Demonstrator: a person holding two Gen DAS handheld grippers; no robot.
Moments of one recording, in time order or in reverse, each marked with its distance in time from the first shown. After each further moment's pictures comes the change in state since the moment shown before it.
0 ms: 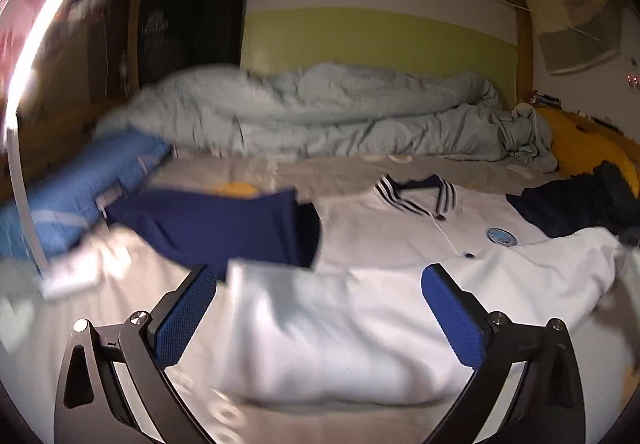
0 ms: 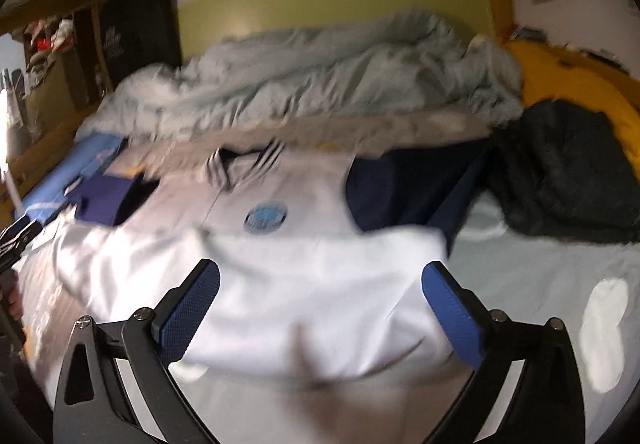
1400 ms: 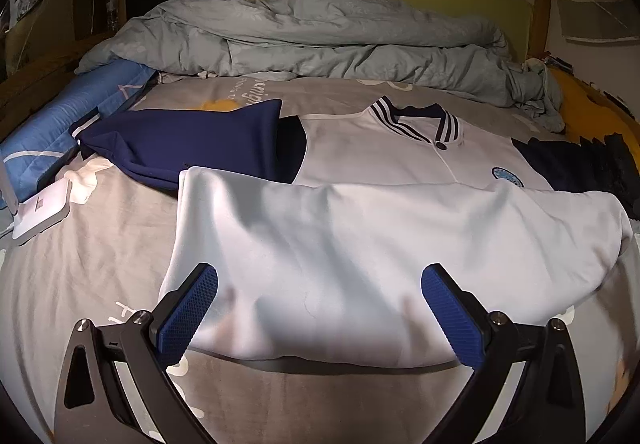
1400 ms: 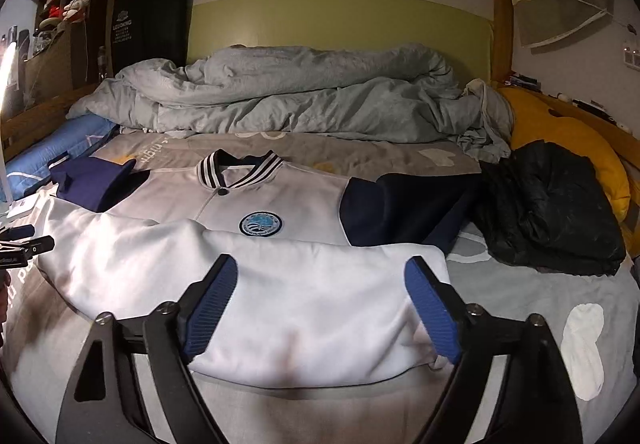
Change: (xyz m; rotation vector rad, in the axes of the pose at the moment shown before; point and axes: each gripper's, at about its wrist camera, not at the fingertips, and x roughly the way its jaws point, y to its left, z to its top) left arm 0.044 -0.012 -0.029 -0.027 0.223 0.003; right arm -0.008 0.032 -0.012 -0.126 -0.140 -0.112
